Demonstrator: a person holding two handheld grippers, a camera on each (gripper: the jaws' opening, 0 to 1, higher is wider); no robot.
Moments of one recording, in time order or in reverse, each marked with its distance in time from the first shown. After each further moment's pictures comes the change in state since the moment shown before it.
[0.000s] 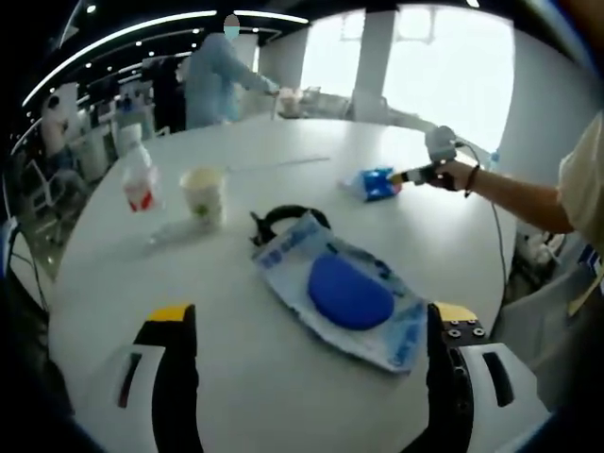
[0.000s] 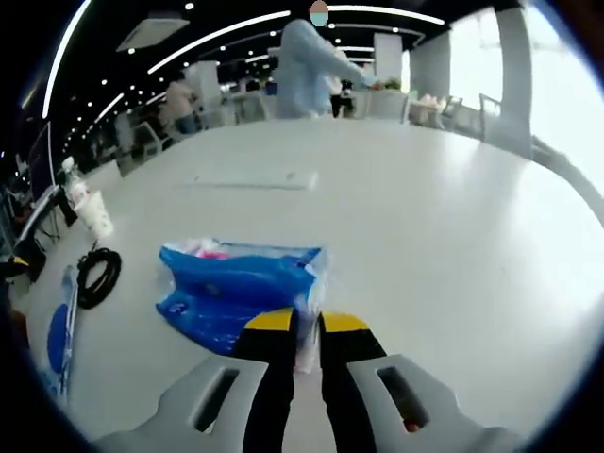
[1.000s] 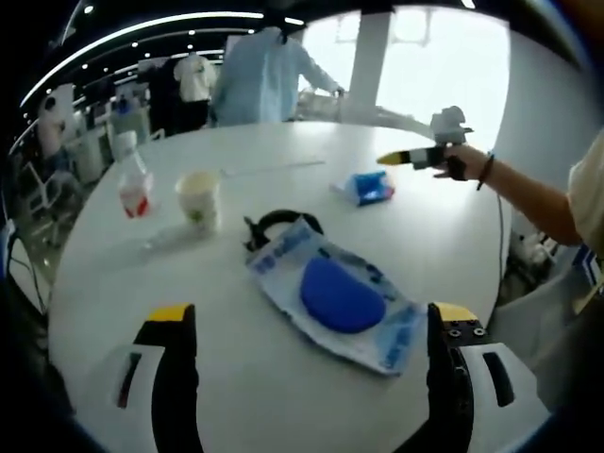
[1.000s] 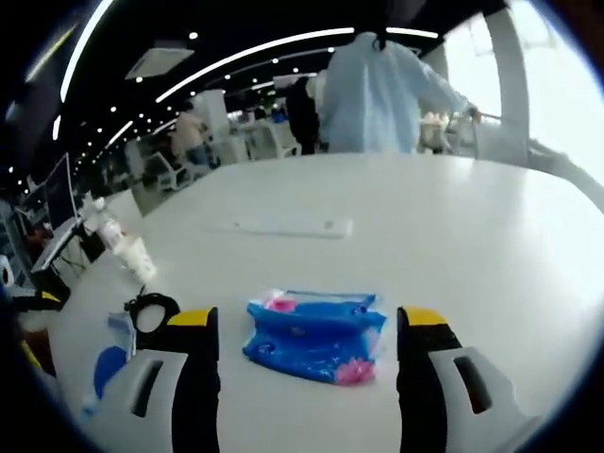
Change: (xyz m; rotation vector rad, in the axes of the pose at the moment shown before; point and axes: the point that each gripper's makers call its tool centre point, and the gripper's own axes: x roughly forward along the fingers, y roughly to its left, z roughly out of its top) left arm -0.002 -0.008 0.010 0.007 -0.007 -0.023; right arm -0.050 0.057 0.058 0.032 -0.127 0.072
